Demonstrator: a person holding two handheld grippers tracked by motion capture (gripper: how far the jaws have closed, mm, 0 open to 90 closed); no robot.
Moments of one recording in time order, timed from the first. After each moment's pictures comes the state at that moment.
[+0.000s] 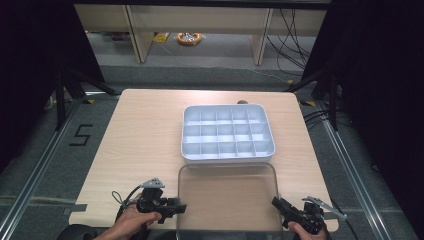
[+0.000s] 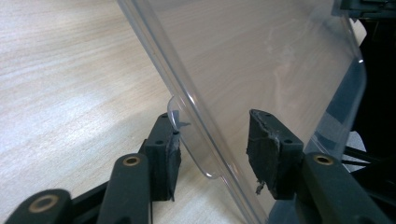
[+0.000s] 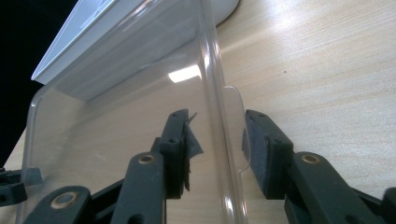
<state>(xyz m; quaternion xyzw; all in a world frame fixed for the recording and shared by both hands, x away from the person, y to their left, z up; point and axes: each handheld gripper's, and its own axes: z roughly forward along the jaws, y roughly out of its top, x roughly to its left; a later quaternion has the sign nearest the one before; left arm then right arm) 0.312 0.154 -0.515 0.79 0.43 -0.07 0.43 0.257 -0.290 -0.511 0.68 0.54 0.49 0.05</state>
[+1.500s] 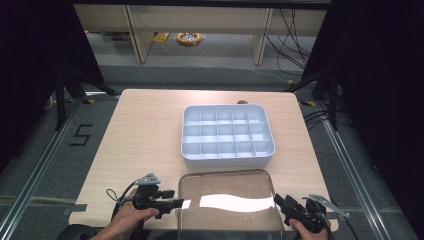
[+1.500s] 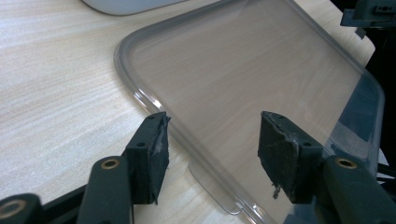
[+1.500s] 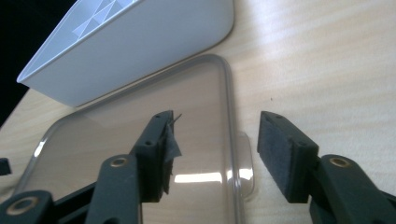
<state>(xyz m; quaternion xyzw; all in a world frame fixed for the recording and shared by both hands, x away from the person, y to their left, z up) 0.315 0.162 -0.502 0.78 0.42 -0.02 0.46 0.260 -0.291 -0.501 0.66 0.57 0.48 0.12</state>
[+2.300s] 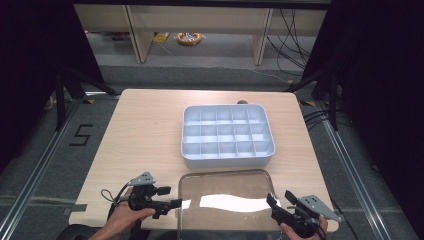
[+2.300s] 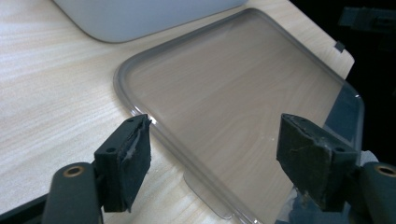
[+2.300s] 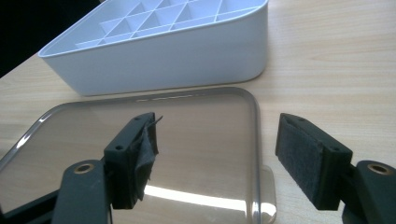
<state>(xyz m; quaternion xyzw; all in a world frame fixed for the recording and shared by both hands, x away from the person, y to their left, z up) 0.313 0.171 -0.495 0.77 0.40 -0.02 0.50 0.247 -0.263 -0.480 0.57 0.63 0.48 0.22</state>
